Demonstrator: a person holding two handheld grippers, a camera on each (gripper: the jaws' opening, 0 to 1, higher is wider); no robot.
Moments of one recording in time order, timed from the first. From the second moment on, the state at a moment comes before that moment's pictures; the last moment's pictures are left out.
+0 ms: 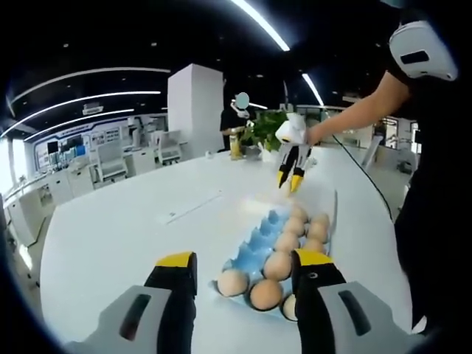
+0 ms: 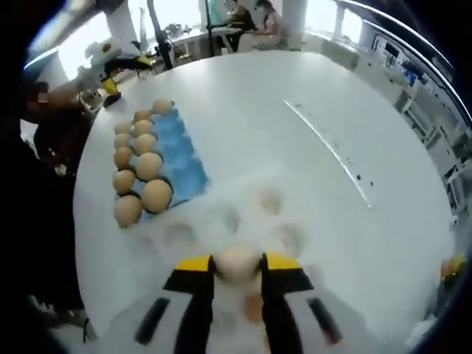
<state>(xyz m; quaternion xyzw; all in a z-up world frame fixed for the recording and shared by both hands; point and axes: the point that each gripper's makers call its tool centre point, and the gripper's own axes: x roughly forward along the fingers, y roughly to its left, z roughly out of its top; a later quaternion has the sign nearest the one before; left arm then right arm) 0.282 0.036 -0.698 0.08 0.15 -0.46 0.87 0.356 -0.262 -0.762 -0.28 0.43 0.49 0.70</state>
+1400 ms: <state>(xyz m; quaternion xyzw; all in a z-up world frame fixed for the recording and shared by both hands) 0.282 0.041 -0.697 0.08 0.14 -0.45 0.88 0.346 -0.189 -0.750 -0.32 0.39 0.57 0.65</state>
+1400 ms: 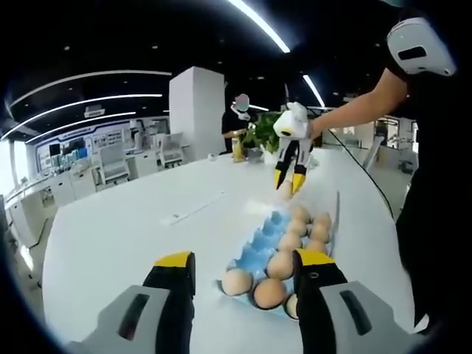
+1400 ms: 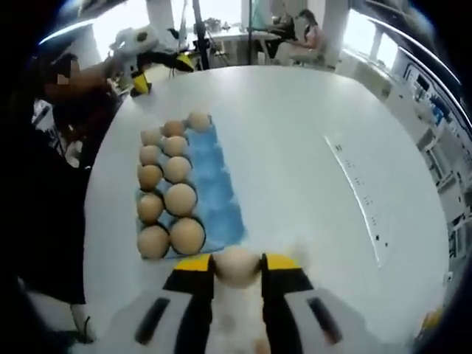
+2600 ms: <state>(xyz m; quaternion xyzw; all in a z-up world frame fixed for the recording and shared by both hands) 0.281 0.045 -0.698 0.07 0.14 -0.45 0.88 0.332 -0.094 -0.748 -0.33 0.34 0.63 0.61</state>
